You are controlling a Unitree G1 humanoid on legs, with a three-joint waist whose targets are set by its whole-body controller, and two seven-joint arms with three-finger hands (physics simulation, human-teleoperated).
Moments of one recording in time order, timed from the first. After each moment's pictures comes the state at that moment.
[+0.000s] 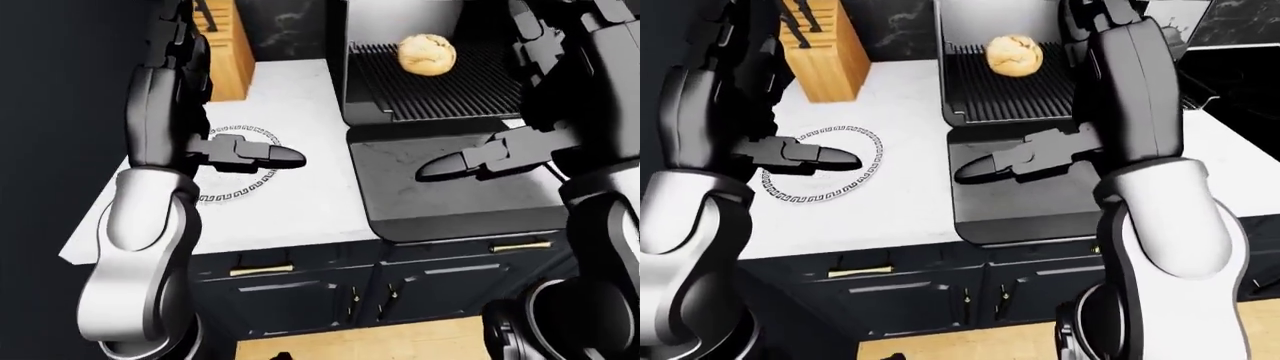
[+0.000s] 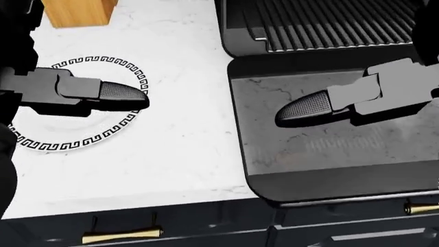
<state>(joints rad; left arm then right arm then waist) -0.63 0.19 0.12 -0.73 -0.05 0.89 0.02 -0.81 -0.31 -0.11 -0.99 -0.20 1.30 0.29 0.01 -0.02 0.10</state>
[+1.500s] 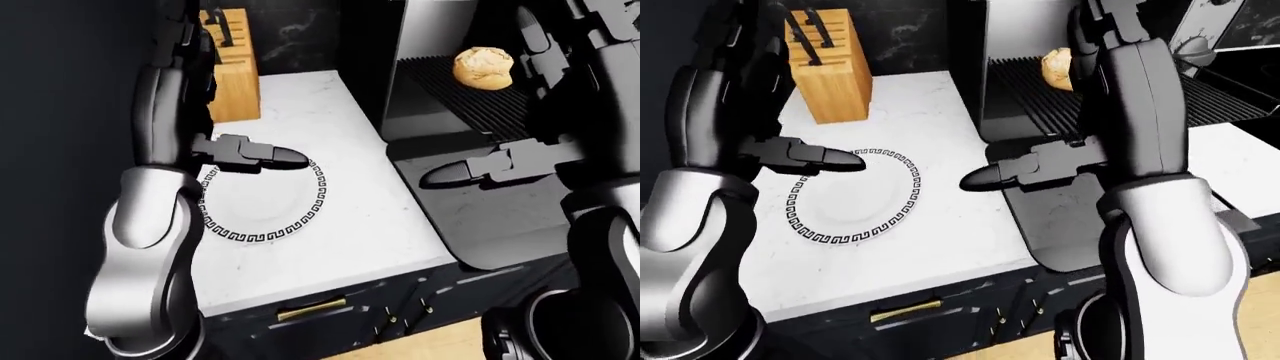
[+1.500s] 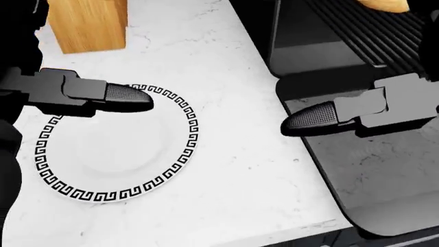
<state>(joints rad) -0.63 0.19 0.10 -0.71 -0.02 0.87 0.00 -0.76 -0.30 -0.12 -1.04 -0.21 1.31 0.28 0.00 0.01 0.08</state>
